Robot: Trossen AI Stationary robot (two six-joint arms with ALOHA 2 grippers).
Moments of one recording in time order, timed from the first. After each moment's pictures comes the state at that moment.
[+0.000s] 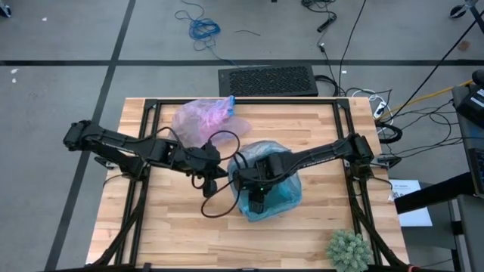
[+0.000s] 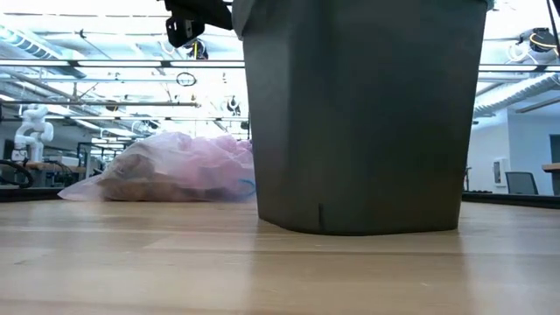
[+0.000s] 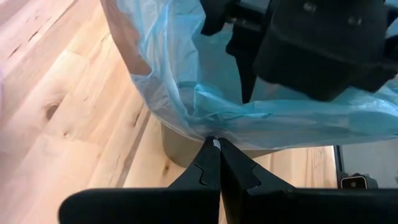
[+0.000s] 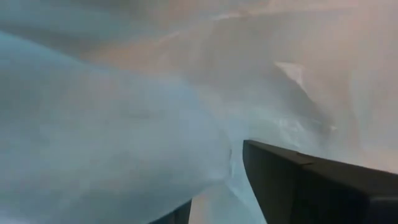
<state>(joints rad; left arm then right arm) -0.20 1.26 1.07 -0.48 -0.11 -0.47 0.22 1.99 1.85 -1.09 -0.11 0.49</state>
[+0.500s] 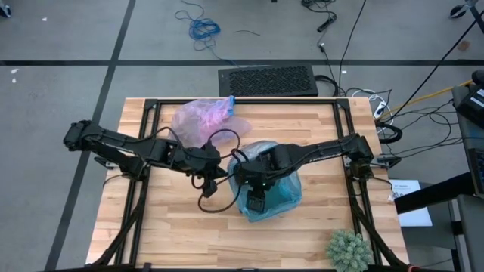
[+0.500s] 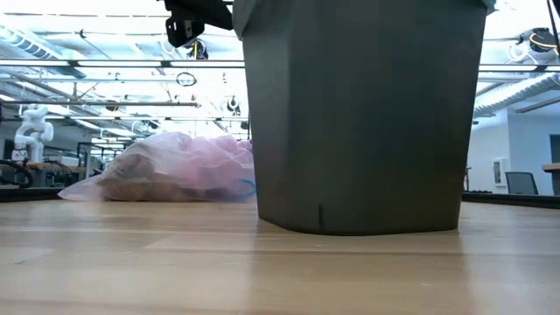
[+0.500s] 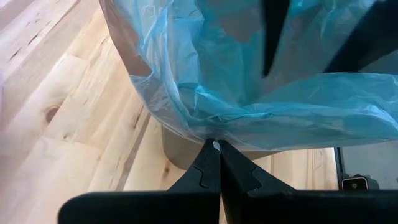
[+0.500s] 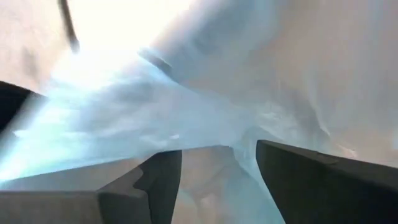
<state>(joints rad) -0.20 1.26 1.07 -0.48 -0.11 -0.47 0.22 1.99 2.05 -1.26 -0.11 0.52</state>
